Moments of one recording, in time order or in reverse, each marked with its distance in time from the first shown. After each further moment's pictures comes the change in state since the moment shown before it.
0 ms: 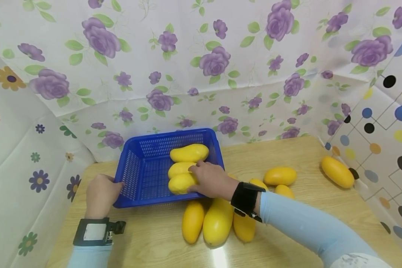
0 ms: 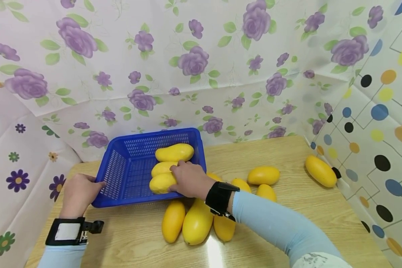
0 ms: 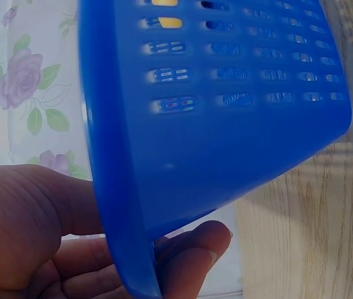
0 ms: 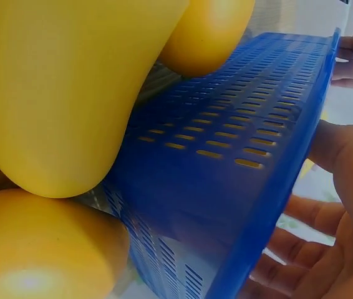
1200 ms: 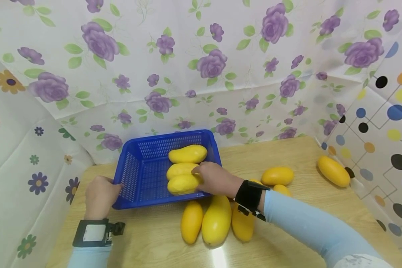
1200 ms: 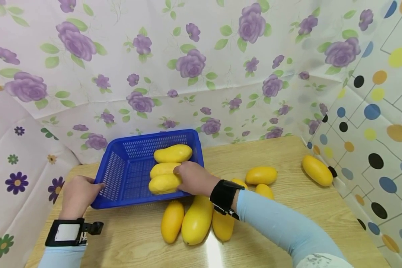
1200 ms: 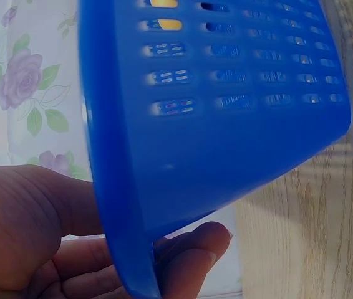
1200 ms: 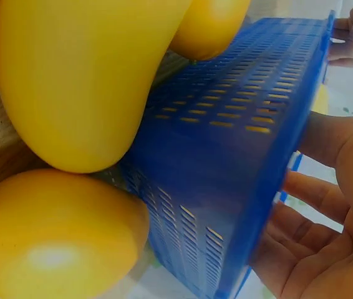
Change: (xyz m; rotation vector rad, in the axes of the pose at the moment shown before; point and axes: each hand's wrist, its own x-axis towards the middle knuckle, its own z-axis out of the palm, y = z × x) left_hand 0.000 0.000 0.000 0.006 0.003 0.002; right_hand -0.005 0.018 -0.005 0.153 0.001 -0.068
